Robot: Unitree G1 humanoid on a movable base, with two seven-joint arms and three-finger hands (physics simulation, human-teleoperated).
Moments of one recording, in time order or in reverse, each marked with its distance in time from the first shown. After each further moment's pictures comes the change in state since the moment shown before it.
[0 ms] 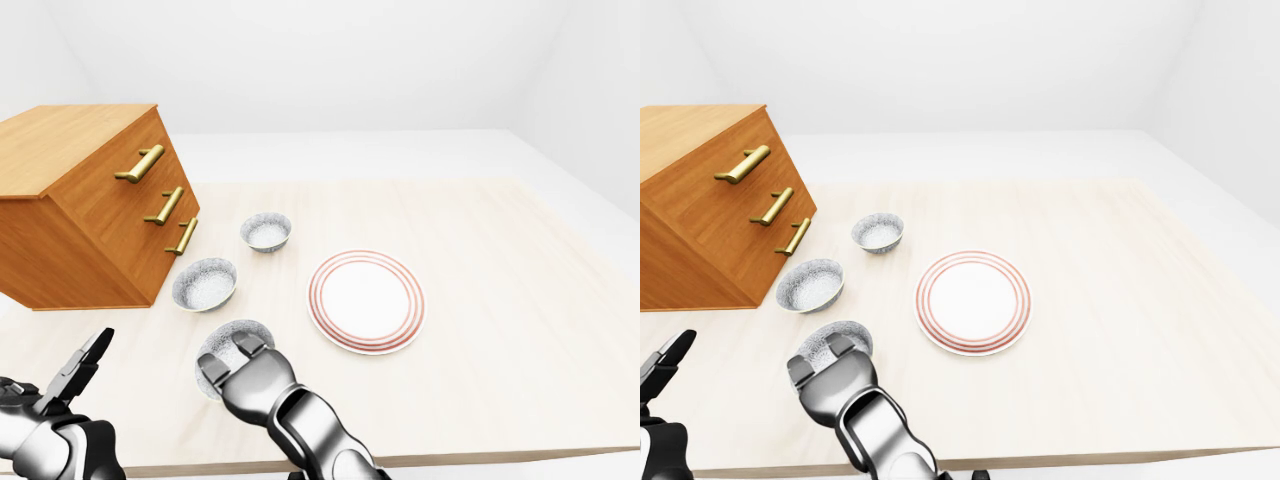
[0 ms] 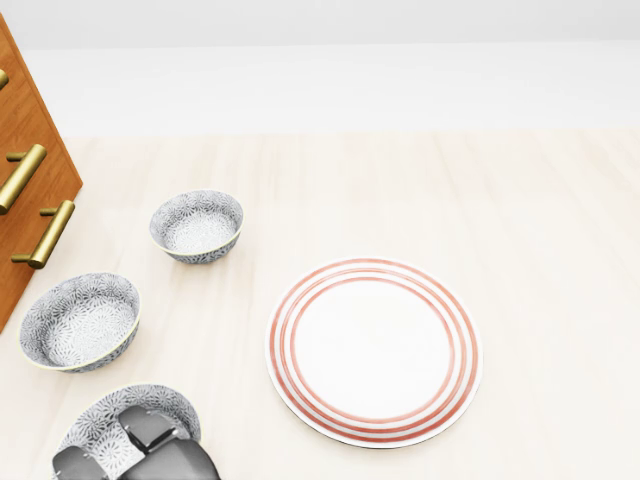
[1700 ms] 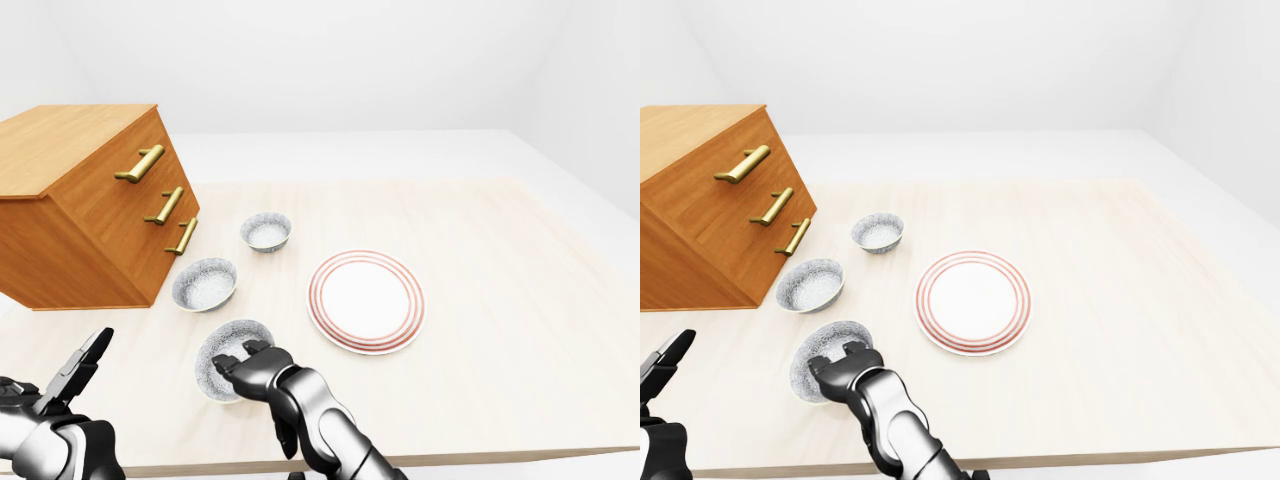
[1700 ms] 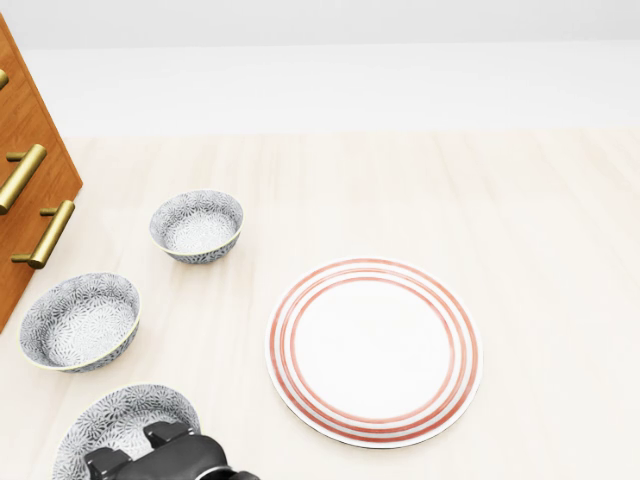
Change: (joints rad) left arm 0.000 -0.002 0.002 -0.007 -0.004 0.006 0.000; right arm -0.136 0.111 -0.193 0.346 0.151 0.003 0.000
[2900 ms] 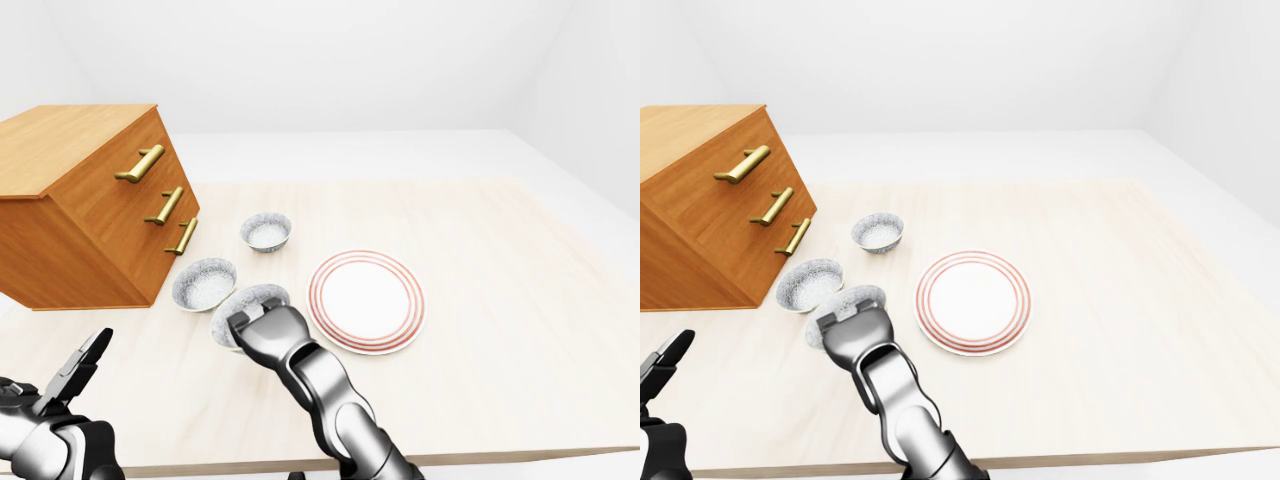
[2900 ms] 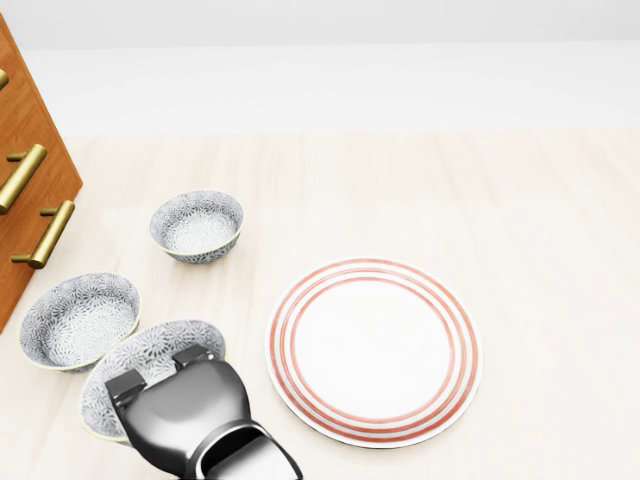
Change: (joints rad) left arm 0.002 -0.001 0.001 -0.002 -0.001 -0.002 0.000; right arm -0.013 -0.032 -0.014 -0.284 -0.192 -0.006 0.000
